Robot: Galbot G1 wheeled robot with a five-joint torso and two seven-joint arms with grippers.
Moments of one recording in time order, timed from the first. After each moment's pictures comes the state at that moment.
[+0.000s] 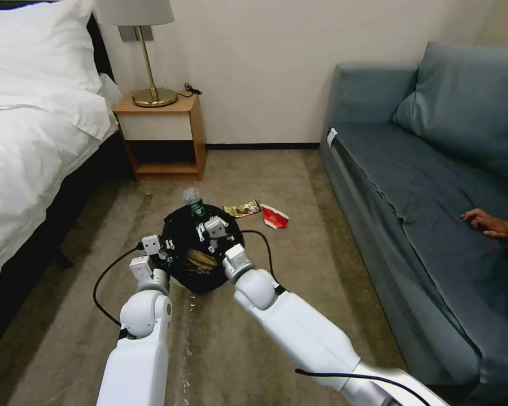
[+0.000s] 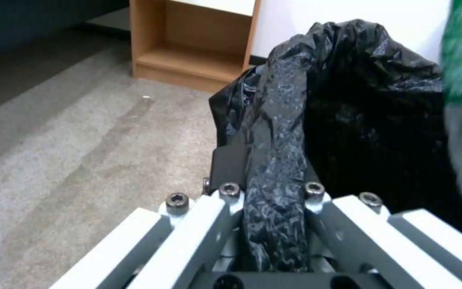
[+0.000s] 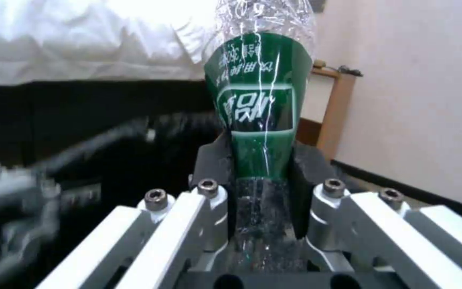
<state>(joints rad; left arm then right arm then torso) 1.10 -1.55 -0.62 -1.70 -0.18 0.26 -0.08 -0.66 1.50 -0.33 1.27 0.17 0.14 0.17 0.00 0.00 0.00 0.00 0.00</state>
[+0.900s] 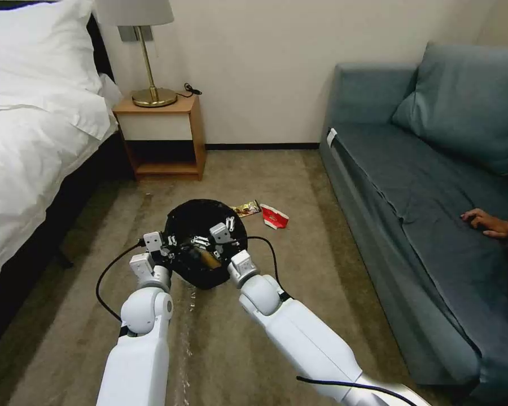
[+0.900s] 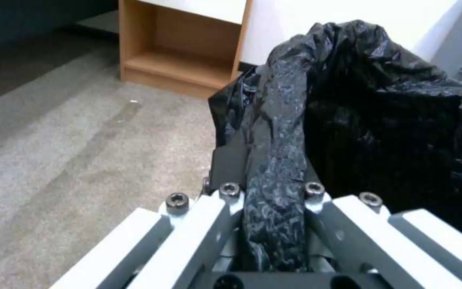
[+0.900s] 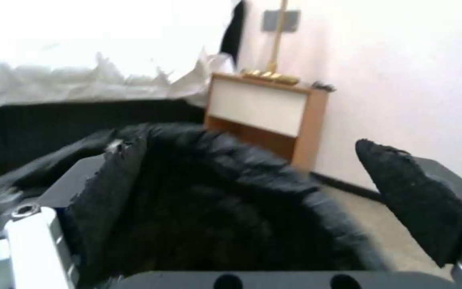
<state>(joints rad) 1.09 -1.54 -0.62 -1.70 -0.22 0.25 -0.06 -0.72 1.48 -0.23 1.33 0.13 0.18 0.15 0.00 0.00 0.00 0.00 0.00</state>
